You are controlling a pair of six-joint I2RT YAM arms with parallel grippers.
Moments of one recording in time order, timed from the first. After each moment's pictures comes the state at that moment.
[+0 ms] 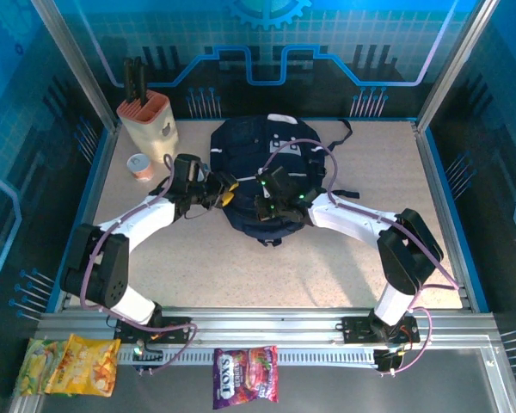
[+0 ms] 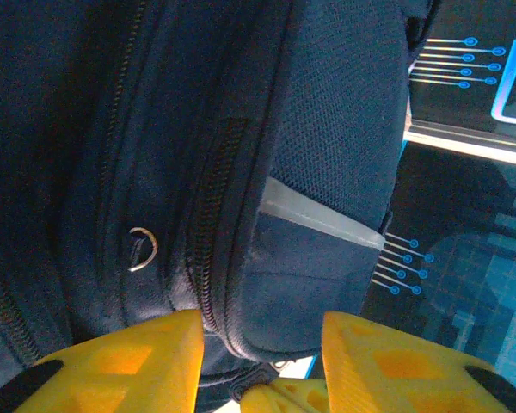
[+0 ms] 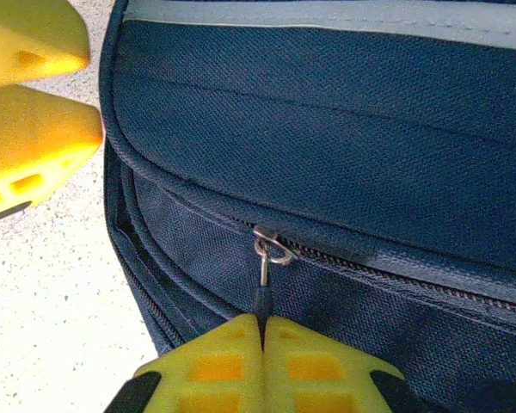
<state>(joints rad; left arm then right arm) -0.26 1.54 0.91 -0.05 0.48 -1.28 0.76 1.71 1.21 -0.37 0.04 0.42</state>
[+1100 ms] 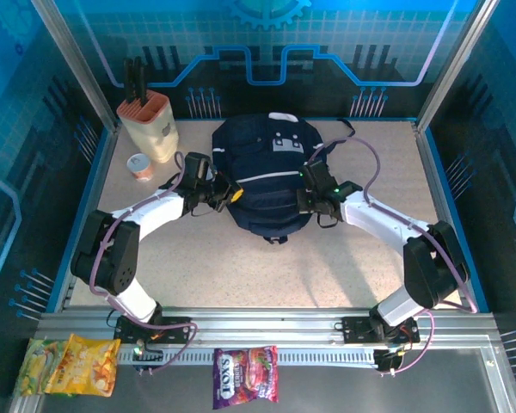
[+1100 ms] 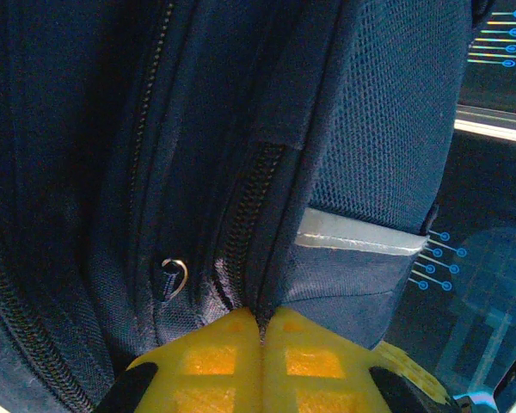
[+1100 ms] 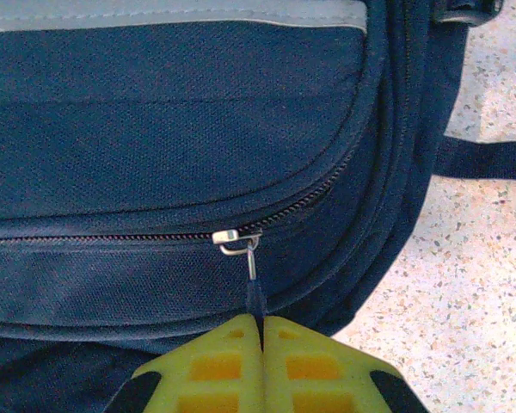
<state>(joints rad) -0.29 1.64 0.98 -0.08 0.48 -1.23 0.52 1.55 1.08 -0.51 0.17 0.39</state>
